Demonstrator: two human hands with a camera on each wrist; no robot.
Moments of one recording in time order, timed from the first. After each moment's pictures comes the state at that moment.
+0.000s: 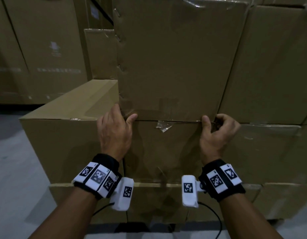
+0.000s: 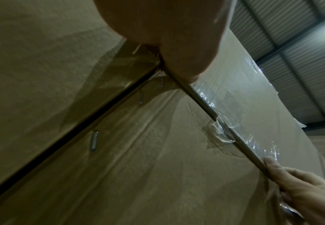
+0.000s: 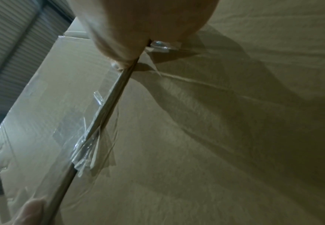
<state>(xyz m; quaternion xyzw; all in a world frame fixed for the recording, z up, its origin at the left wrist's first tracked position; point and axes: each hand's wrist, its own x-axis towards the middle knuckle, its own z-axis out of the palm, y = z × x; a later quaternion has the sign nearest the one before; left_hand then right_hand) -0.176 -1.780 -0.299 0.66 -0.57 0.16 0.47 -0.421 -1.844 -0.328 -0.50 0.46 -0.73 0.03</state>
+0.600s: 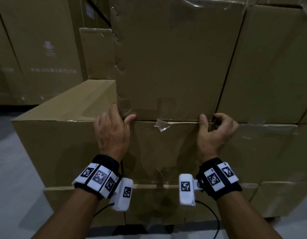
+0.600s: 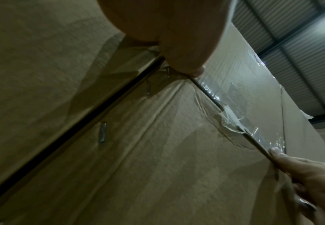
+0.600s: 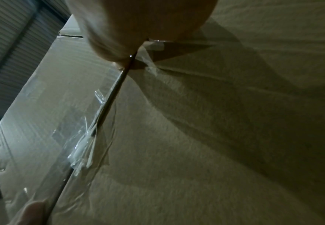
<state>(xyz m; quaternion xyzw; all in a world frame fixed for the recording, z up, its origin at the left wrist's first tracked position) -0.176 -1.788 -0.302 0.66 -0.56 0.19 0.47 -0.418 -1.852 -0.330 -0.49 0.45 -0.75 0.00</state>
